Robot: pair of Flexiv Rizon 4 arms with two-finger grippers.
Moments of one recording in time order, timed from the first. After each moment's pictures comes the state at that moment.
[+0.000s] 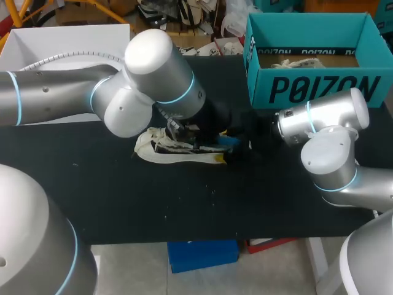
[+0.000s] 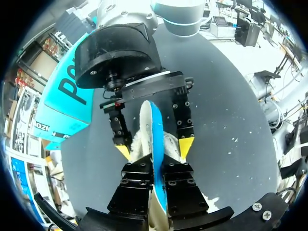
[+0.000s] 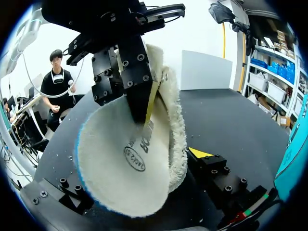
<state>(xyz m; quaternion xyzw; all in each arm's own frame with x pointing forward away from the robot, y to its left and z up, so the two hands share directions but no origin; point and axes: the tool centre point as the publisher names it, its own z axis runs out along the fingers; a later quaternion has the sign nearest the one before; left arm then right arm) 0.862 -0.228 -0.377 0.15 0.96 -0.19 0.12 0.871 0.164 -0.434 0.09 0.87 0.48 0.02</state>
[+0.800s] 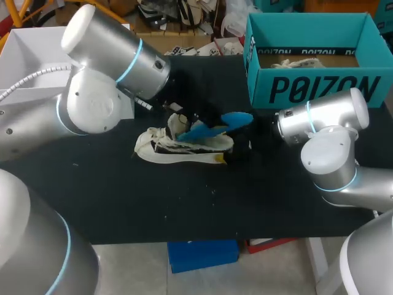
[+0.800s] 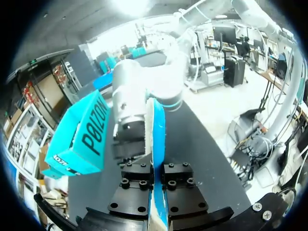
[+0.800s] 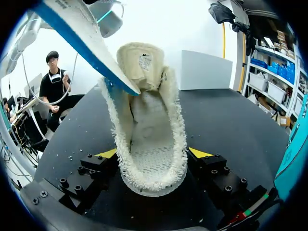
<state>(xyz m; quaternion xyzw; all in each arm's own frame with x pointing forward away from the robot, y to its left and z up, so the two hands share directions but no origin) 0.807 -0.247 -0.247 0.17 0.89 -0.42 0.07 0.871 0.164 -0.434 0.09 0.87 0.48 0.02</state>
